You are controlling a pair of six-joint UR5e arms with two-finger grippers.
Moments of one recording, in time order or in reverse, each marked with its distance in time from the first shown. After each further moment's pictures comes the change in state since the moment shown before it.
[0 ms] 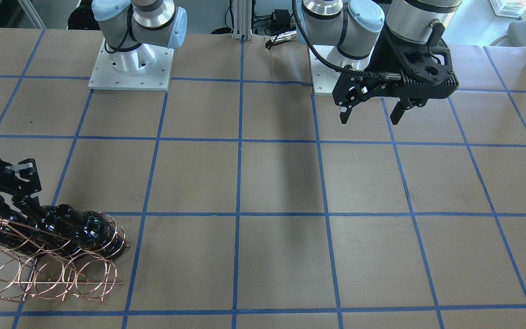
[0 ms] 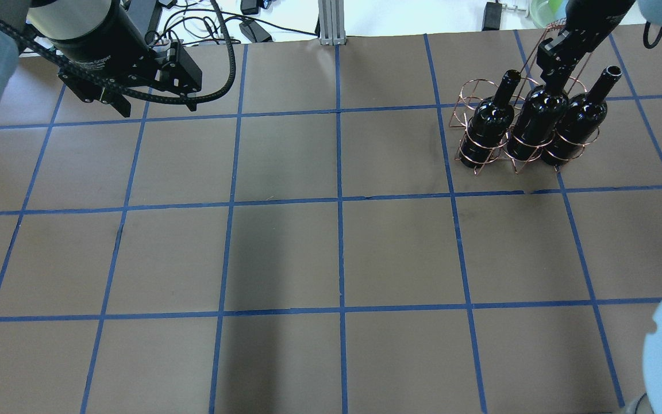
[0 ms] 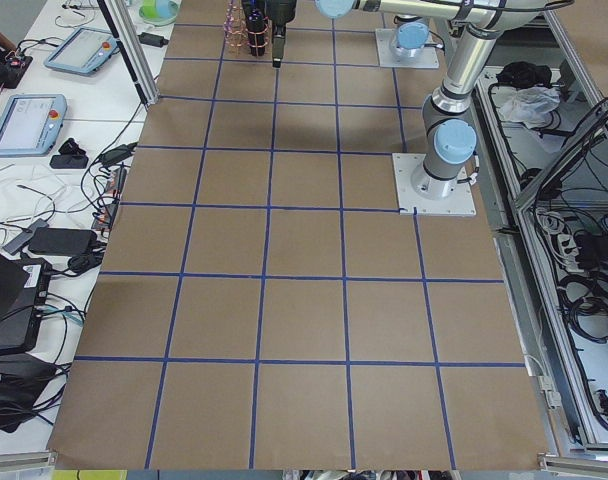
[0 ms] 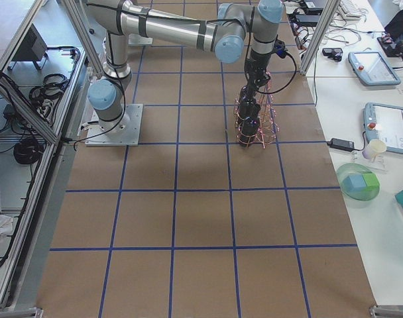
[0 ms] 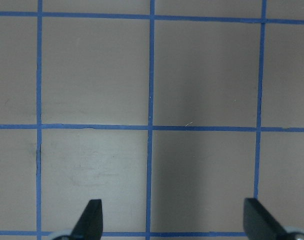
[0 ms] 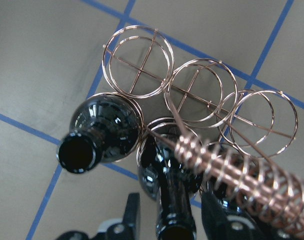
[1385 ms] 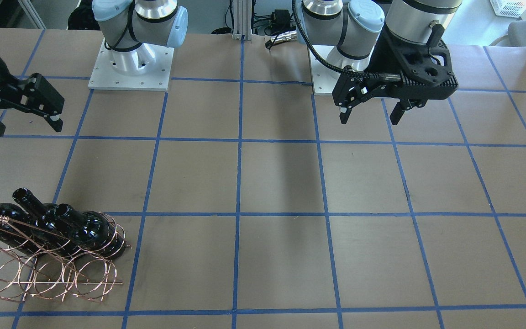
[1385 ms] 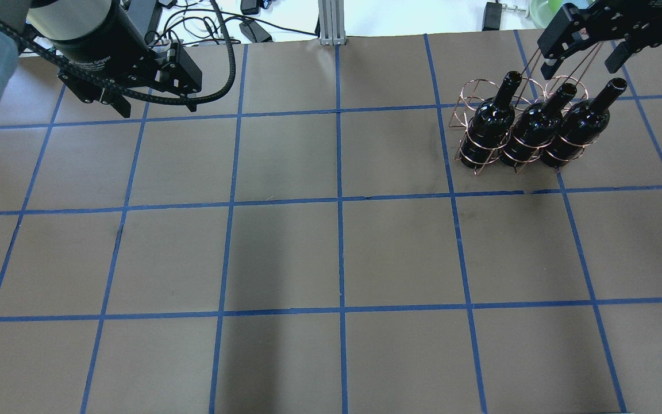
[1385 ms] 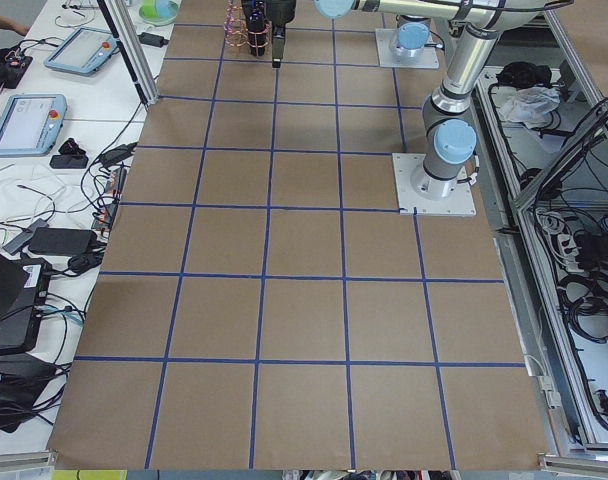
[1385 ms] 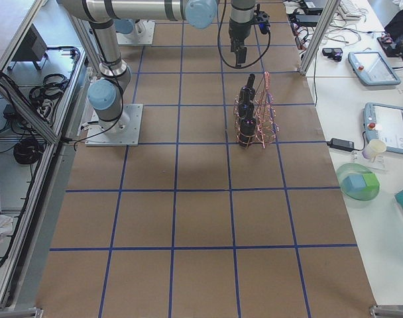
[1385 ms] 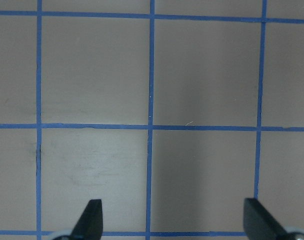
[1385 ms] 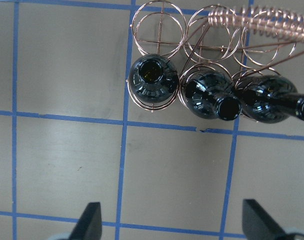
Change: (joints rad) left arm 0.000 0.000 -0.001 -0.001 0.000 0.000; right arm 0.042 -0.218 0.015 0.228 0.050 0.439
